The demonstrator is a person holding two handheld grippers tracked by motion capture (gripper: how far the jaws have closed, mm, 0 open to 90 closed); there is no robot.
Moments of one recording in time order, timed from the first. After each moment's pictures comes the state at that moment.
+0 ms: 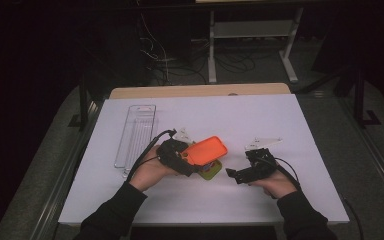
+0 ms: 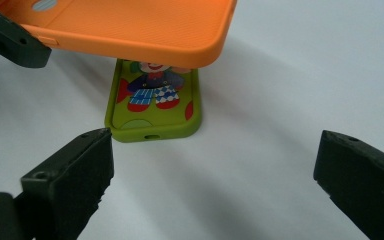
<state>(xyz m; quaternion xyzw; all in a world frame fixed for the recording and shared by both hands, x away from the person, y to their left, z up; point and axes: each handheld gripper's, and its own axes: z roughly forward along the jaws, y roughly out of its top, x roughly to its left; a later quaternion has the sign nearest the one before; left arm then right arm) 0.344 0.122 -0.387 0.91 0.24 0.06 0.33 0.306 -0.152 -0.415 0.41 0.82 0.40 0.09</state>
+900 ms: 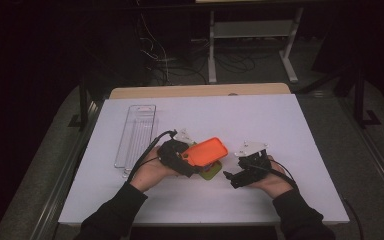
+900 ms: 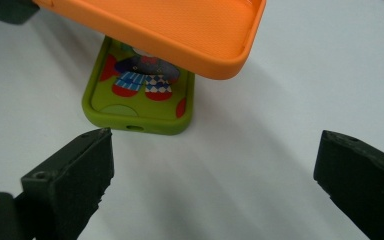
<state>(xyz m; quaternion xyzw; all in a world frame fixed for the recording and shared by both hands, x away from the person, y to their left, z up) 0.343 0.121 -0.390 0.91 0.24 0.05 0.33 0.303 -0.135 -0.417 0.32 0.86 0.34 0.19</state>
